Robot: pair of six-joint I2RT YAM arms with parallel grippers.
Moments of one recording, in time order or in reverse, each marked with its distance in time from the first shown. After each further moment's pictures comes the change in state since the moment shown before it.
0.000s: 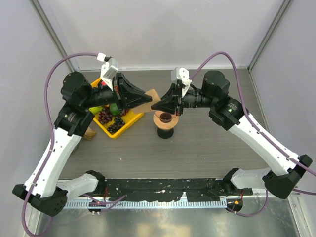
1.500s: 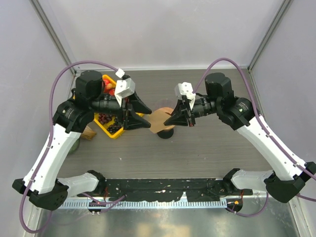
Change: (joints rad) left arm -0.048 0.051 0.155 -0.652 0.105 0.533; right arm -0.056 -0.056 0.037 -0.487 -0.170 -0.313
